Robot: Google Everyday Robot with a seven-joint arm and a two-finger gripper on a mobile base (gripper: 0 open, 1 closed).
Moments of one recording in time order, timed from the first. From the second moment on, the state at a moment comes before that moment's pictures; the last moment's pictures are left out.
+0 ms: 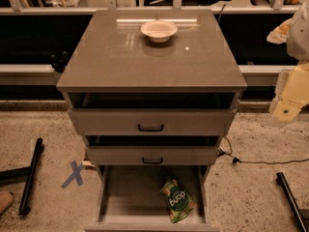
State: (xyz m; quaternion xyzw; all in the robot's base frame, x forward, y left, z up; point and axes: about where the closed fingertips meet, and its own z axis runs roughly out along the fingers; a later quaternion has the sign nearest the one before) arm 0.438 -0.215 0.983 -0.60 0.78 -0.04 0.17
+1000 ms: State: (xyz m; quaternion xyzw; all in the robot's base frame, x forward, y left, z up) arm 0.418 -0.225 0.849 -0.52 0.83 0.09 0.18
